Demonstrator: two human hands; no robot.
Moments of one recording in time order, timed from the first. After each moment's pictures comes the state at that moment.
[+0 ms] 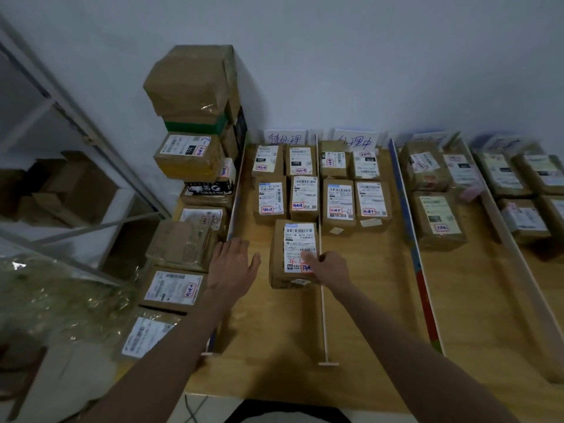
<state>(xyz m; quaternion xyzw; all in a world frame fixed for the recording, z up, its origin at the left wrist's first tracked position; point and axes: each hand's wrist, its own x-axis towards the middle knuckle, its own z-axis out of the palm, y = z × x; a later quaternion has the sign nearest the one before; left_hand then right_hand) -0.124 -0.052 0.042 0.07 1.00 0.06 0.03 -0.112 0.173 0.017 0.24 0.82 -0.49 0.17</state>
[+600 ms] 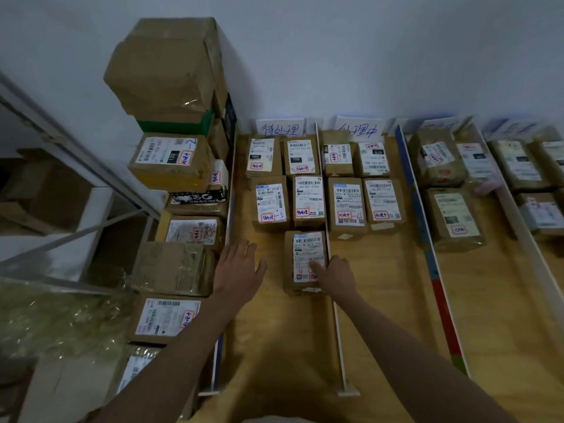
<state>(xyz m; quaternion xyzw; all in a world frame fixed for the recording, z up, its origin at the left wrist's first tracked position) -0.194 -0.058 0.006 0.12 0.99 0.08 0.07 -0.167 0.161 -0.036 0.30 0.85 -0.38 0.19</state>
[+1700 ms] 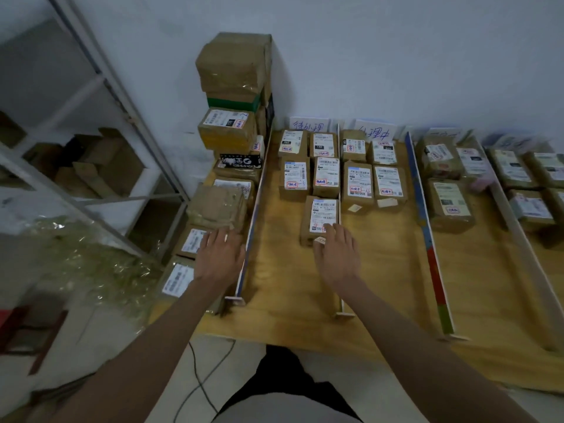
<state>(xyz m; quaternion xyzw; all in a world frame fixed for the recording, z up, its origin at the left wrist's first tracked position) -0.028 -0.143 0.053 0.05 1.00 0.07 -0.03 -0.026 0.116 0.037 0.05 0.99 -0.14 -0.01</state>
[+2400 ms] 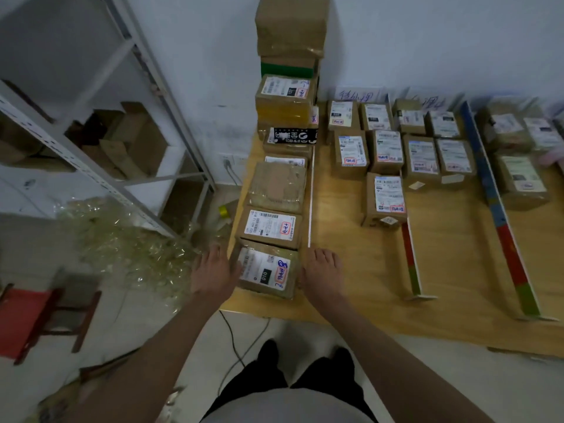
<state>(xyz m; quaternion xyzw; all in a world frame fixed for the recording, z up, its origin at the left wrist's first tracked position) 0.001 -0.338 -0.010 -0.04 0.99 0.09 0.13 0.019 -0.102 -0.006 0.00 0.99 -0.13 0.10</state>
